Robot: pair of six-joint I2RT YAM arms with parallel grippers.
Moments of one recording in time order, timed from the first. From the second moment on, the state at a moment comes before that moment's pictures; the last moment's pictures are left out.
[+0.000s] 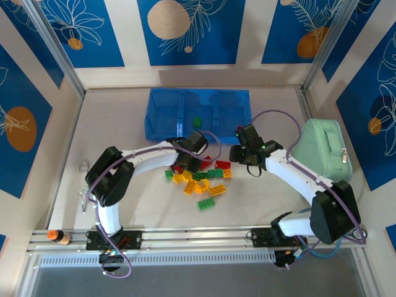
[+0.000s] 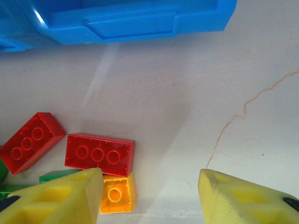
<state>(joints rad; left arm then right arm) -0.83 1.86 1.27 -0.63 -0.10 -0.25 0.48 1.31 0.89 -0.65 0.15 0.56</state>
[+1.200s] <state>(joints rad) -0.73 1.86 1.32 -0.62 -0.02 -0.24 0.44 1.25 0.79 -0.61 0.12 0.58</state>
